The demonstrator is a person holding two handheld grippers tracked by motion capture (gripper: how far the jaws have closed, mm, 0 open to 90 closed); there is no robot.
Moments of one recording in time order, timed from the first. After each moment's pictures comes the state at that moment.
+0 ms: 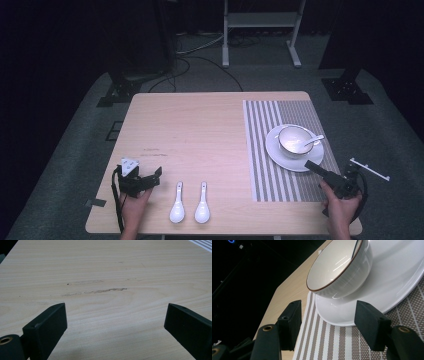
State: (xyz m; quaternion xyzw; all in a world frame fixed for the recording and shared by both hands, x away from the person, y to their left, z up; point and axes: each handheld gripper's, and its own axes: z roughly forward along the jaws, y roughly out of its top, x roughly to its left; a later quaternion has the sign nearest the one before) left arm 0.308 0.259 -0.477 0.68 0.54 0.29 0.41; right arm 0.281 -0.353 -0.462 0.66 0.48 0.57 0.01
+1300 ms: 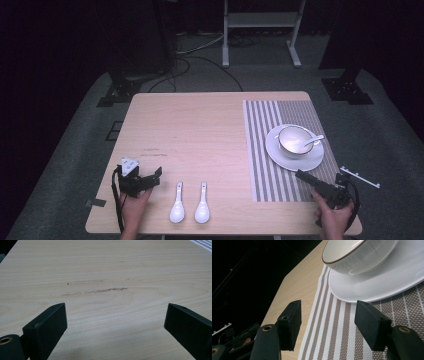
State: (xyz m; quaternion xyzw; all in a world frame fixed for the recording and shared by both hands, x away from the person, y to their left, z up) left arm 0.308 0.258 -0.477 0.68 0.54 0.29 0.41; right arm 0.262 -0.328 -0.471 0.64 0.51 0.58 -0.01
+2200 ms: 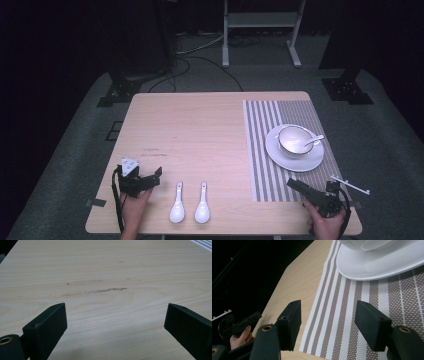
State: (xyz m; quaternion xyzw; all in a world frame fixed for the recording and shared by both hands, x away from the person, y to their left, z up) left arm 0.308 0.258 -0.477 0.68 0.54 0.29 0.41; right arm 0.247 -0.306 -0.483 0.63 0.53 0.57 -0.02
